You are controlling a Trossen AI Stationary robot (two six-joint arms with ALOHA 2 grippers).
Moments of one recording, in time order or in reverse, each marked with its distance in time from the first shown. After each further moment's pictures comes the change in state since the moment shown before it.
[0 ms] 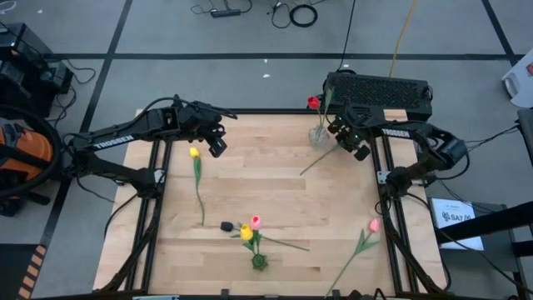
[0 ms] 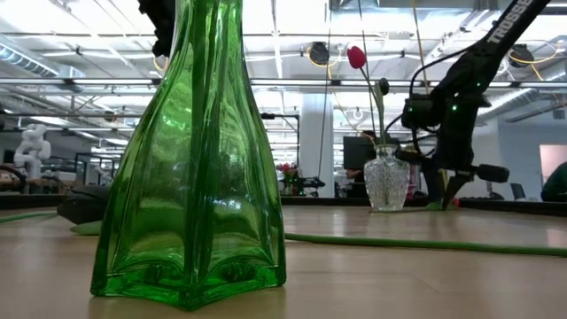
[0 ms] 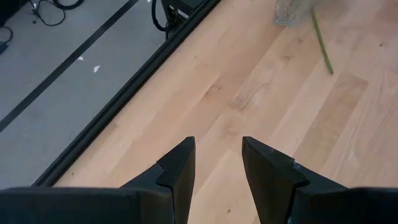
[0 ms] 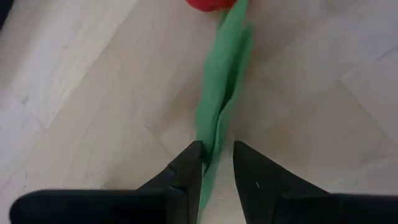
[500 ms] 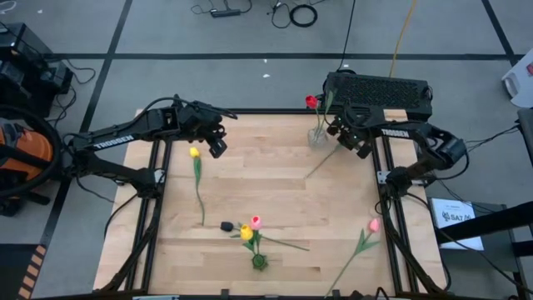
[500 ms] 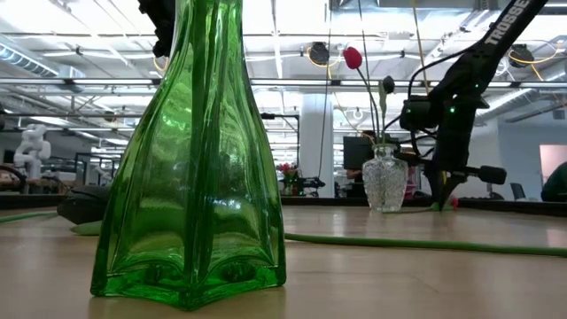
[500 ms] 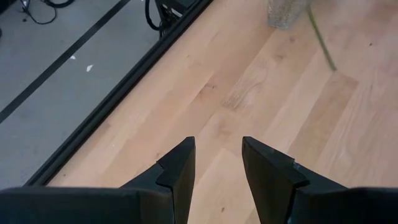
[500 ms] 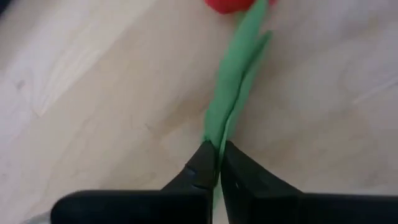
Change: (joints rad) left arm 0.000 0.000 0.000 0.003 0.026 -0.003; right arm 0.001 0.014 -0.002 -0.007 0.065 -0.136
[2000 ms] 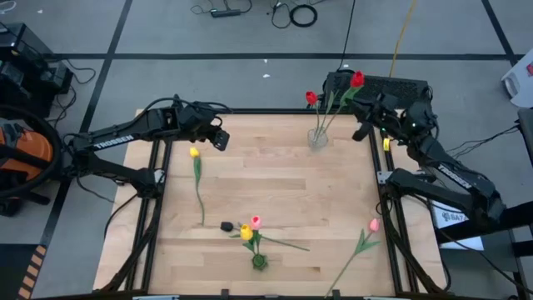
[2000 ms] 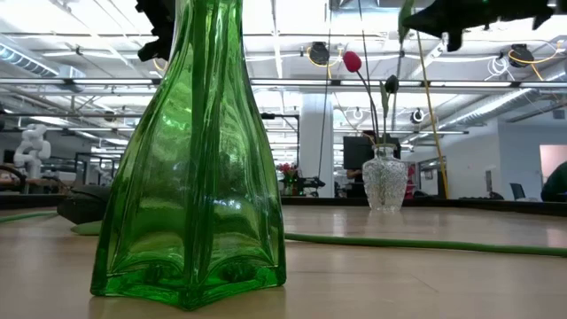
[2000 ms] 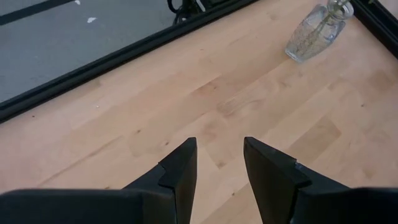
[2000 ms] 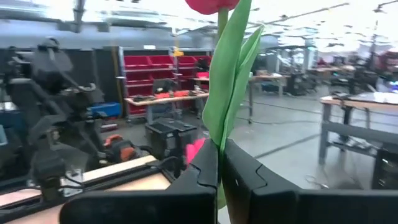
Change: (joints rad) left arm 0.000 0.001 0.000 -0.018 -0.027 -0.400; right arm 0.134 -0.847 0.001 0.609 -0.280 -1.280
